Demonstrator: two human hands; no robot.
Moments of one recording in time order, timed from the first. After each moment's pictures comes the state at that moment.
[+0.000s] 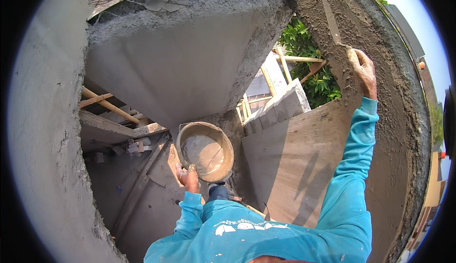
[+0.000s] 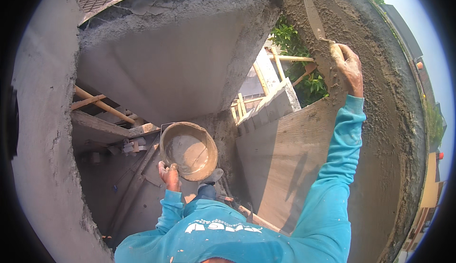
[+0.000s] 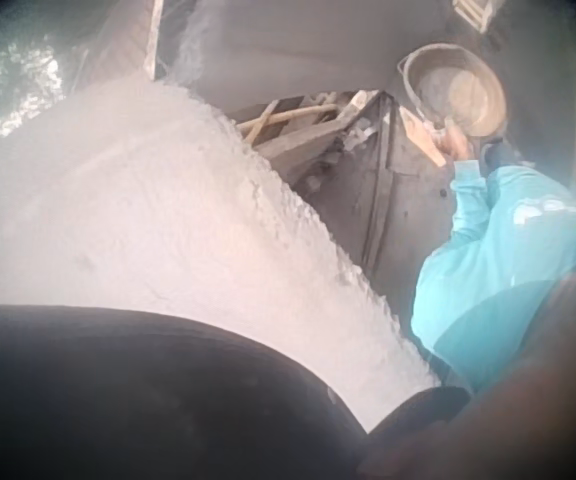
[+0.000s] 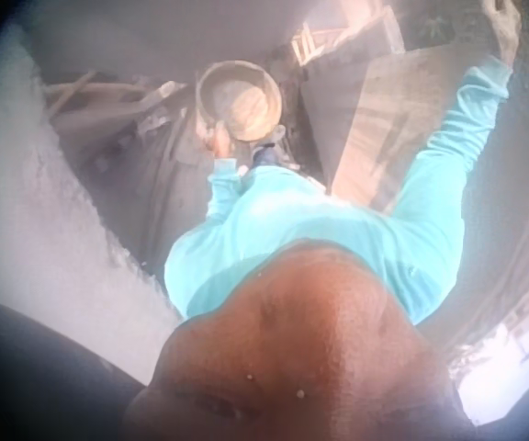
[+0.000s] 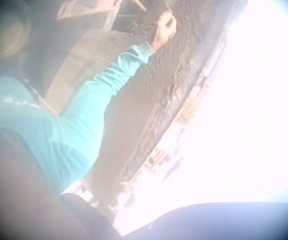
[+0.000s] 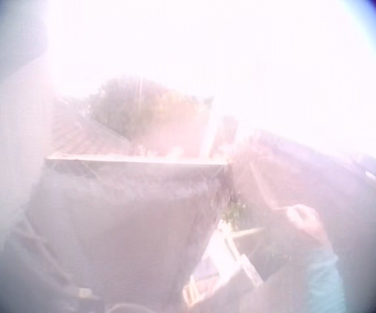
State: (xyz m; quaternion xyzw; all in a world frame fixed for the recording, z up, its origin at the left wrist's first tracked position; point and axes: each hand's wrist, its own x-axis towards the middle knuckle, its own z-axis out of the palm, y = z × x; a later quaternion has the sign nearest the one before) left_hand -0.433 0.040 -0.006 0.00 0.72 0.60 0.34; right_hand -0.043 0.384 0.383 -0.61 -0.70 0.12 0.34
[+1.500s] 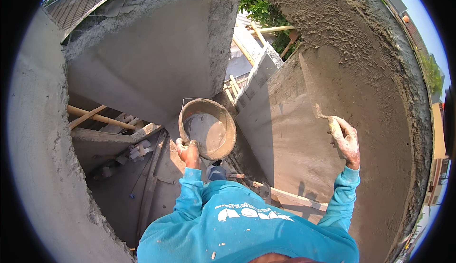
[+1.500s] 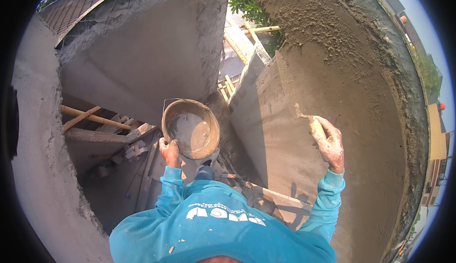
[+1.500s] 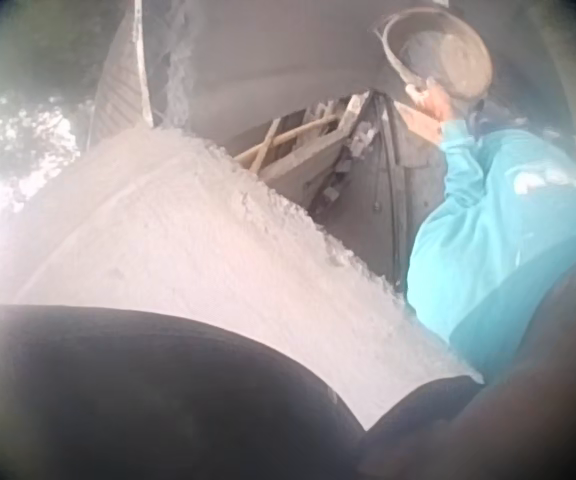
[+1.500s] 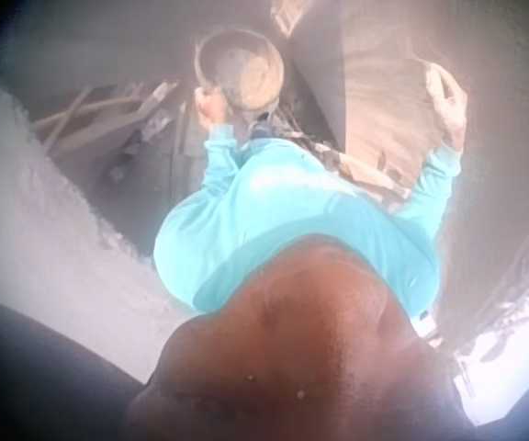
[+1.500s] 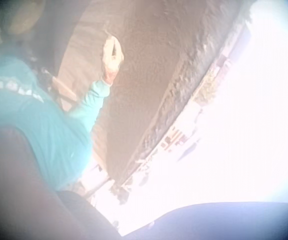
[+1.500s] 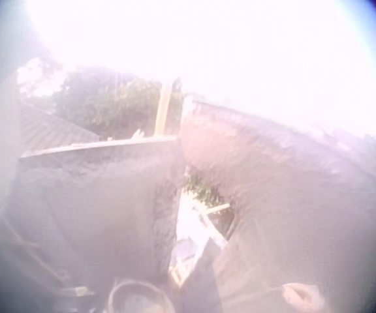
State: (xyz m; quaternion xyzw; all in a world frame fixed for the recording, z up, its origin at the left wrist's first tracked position) left_hand -0.362 0.028 0.034 0.16 0.69 0.58 0.40; right_hand 0.058 0.032 0.314 -0.71 -0.55 0.31 0.29
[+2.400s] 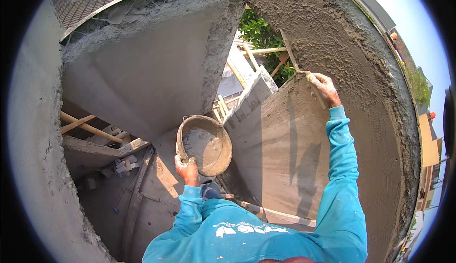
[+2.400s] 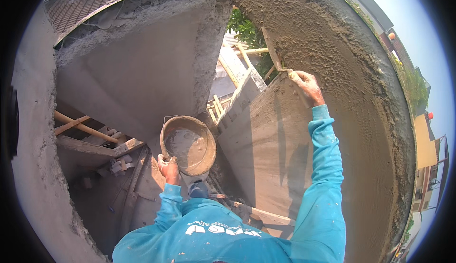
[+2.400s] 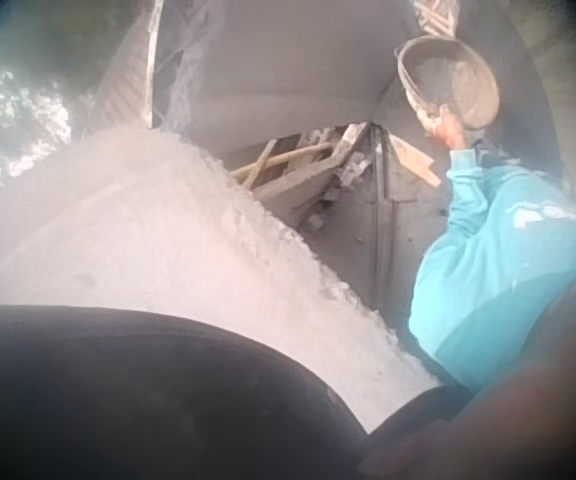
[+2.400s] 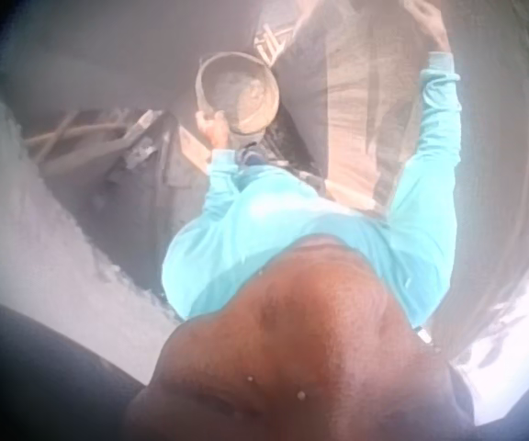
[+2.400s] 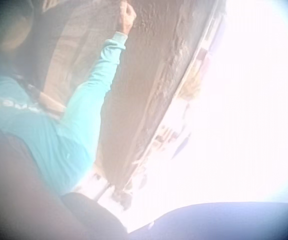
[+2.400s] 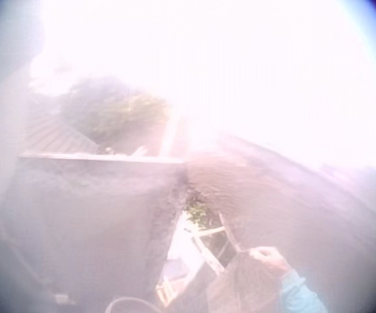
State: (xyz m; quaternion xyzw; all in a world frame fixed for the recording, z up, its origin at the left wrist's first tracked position) left_hand -0.347 0.045 0.008 0.15 0.67 0.60 0.41; right_hand 0.069 0.247 0.311 -0.67 -0.60 0.33 0.29
